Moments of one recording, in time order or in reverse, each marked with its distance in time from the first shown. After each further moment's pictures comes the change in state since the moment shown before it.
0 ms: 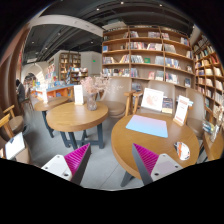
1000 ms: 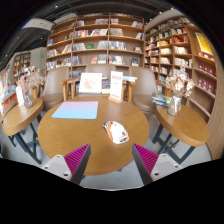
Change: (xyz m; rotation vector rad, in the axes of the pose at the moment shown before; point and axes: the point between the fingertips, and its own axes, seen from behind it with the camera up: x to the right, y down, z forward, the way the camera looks) arm 0.269 0.087 -0.032 -0.134 0.522 0.208
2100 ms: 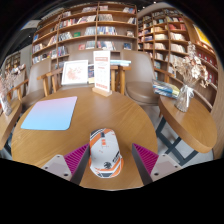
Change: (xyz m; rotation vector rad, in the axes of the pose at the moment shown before) arm 0.051 -0.014 0.178 -0.136 0.061 0.066
